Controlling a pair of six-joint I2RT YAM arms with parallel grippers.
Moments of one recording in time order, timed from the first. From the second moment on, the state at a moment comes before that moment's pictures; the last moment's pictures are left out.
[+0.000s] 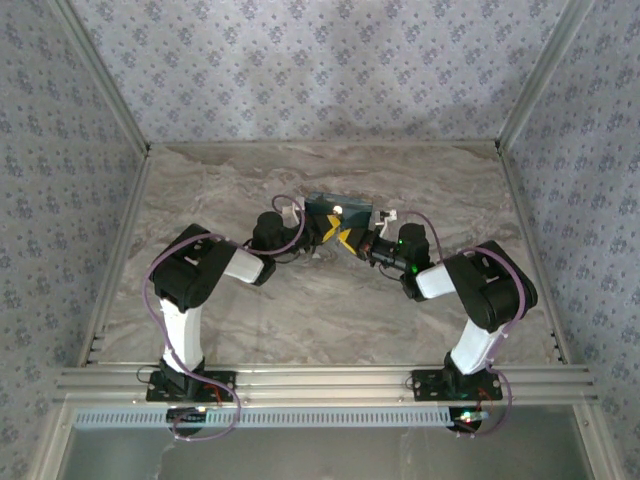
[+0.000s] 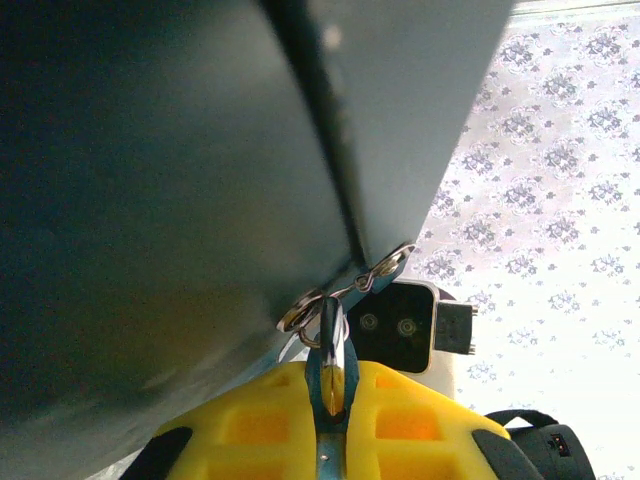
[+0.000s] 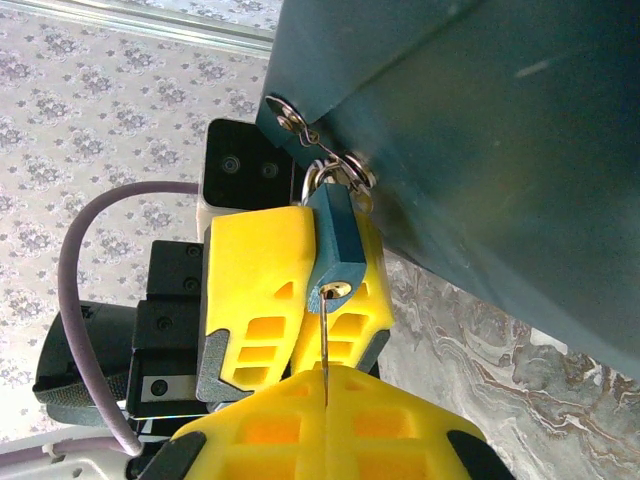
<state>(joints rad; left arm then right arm) -0.60 1.97 0.80 1.11 0.54 -1.46 0.40 1.73 0.50 1.09 -0.65 1.26</state>
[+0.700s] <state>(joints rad) -0.60 1.98 0.80 1.13 0.54 -1.47 0.39 1.75 0.51 1.10 -0.68 1.27</state>
